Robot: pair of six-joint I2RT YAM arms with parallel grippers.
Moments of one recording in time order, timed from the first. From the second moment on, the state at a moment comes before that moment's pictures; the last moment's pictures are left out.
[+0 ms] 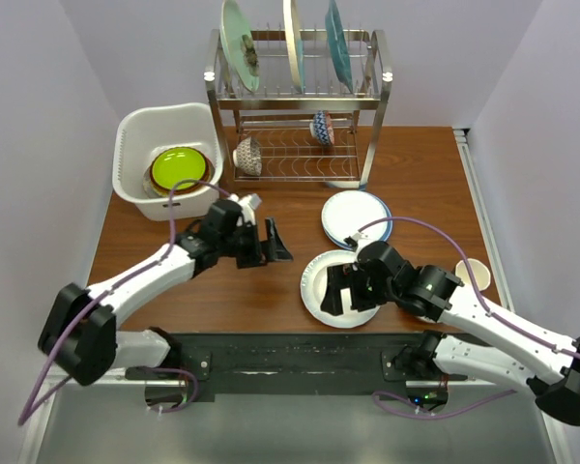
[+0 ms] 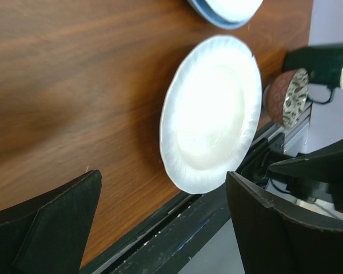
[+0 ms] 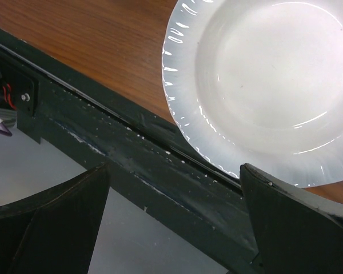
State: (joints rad) left arm -0.57 1.28 0.78 -0.24 0.37 -0.75; right arm 0.92 0.88 0.76 -0.74 -0.04 0.69
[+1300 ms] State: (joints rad) left arm -0.85 1.67 0.83 0.16 0.42 -0.95; right arm 0.92 0.81 0.79 -0.82 -0.04 0.70
